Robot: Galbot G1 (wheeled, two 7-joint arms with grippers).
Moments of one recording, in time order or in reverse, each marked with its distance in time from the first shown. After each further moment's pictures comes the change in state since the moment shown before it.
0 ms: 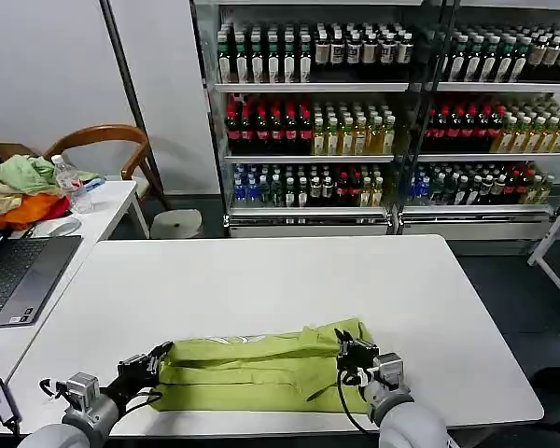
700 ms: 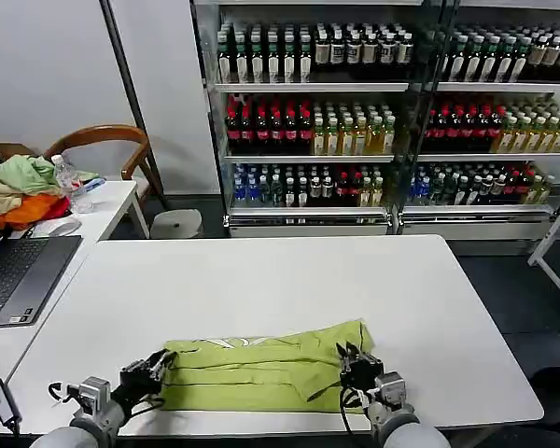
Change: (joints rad) left arm -0.015 -0.014 0.019 -0.001 0.063 0.048 -0.071; right arm -0.084 -0.002 0.030 0.035 -0.089 0.043 -0.021
